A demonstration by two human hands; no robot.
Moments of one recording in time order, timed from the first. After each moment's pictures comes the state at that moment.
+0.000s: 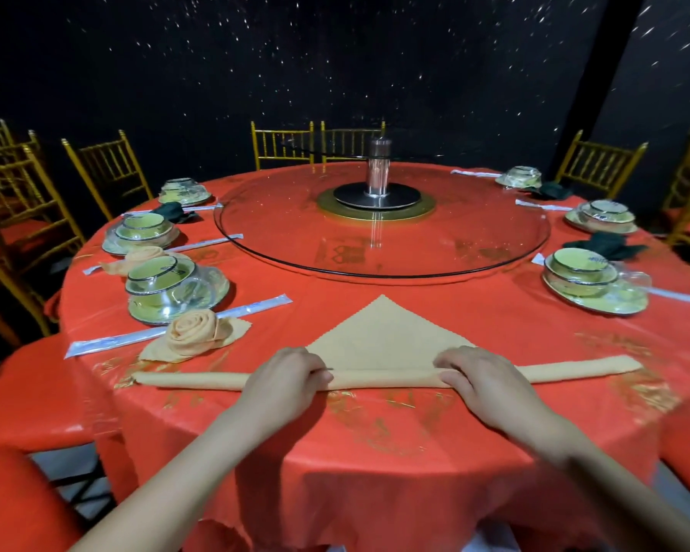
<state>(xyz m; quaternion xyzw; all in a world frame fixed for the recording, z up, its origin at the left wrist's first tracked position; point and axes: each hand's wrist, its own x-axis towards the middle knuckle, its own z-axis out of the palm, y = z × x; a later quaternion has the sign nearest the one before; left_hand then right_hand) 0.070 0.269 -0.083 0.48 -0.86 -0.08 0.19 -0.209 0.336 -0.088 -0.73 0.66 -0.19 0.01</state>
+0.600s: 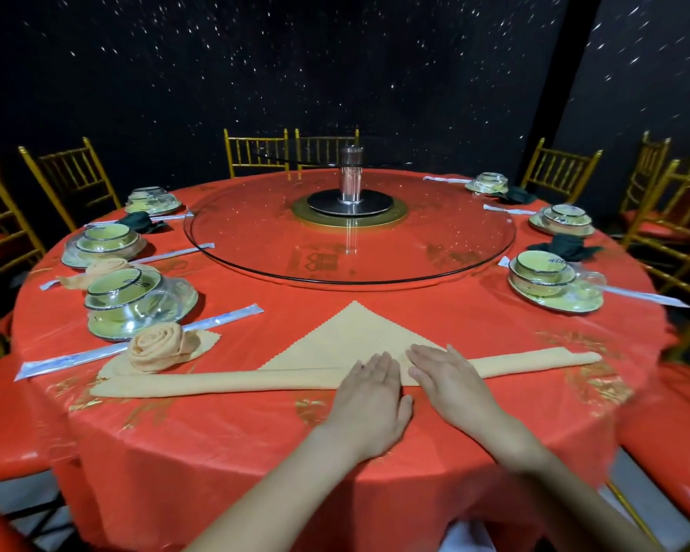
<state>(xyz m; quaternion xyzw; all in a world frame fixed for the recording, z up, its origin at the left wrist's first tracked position) -0.053 0.300 -0.104 0.40 -0.91 -0.04 0.07 -0.213 0.323 -0.108 -0.71 0.68 -0.18 0.02</state>
